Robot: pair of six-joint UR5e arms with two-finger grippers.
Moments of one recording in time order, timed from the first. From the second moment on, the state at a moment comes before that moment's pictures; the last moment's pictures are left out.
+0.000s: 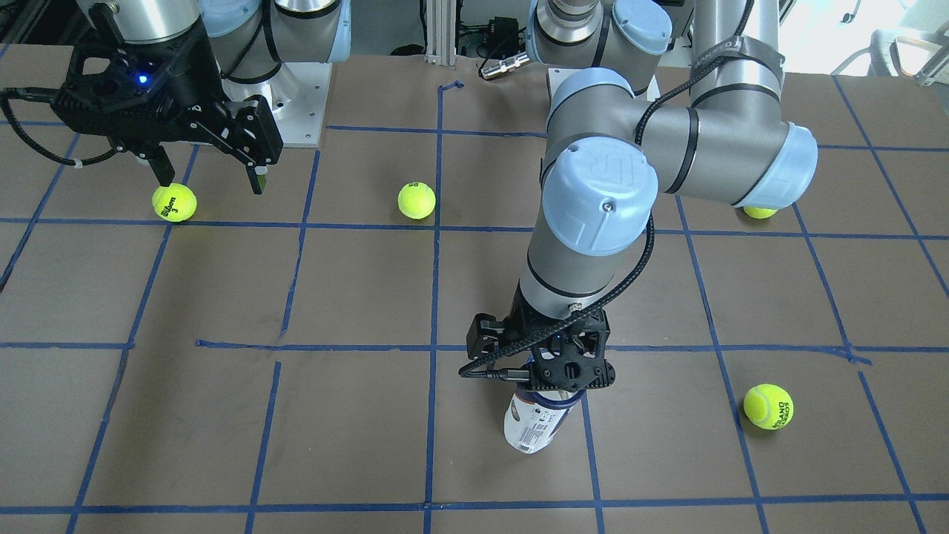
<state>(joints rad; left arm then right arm) -1.75 -1.98 -1.31 -1.32 1.55 -0.25 1.63 -1.57 1.49 -1.64 -1.62 0.11</state>
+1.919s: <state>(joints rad) -1.54 -1.60 -1.43 -1.70 1.57 0.04 1.63 -1.57 1.50 -1.63 -1.62 0.11</state>
